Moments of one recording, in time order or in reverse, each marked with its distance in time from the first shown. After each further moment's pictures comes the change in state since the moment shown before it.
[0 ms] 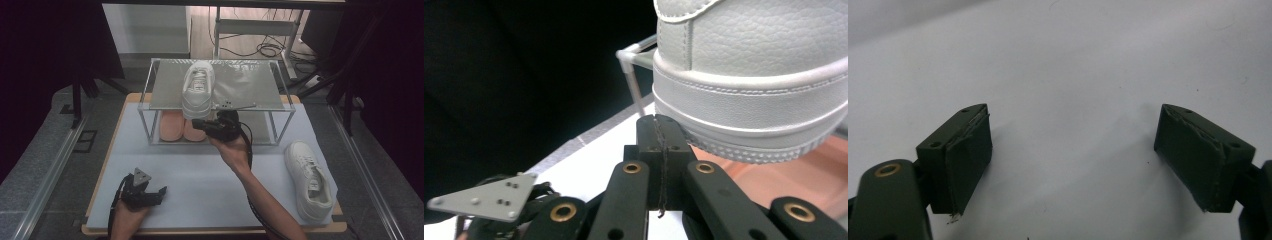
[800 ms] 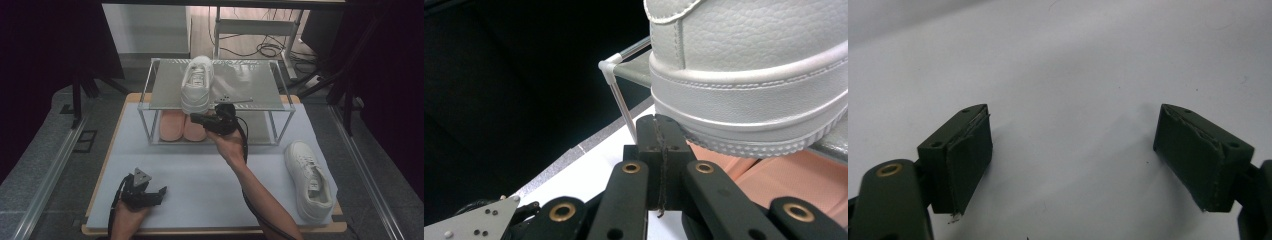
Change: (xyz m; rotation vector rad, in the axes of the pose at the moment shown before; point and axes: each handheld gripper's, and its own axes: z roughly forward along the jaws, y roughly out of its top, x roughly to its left) left arm -0.001 0.000 0.000 -0.006 0.001 0.000; right arm -0.016 0.005 0.018 -0.018 0.002 0.054
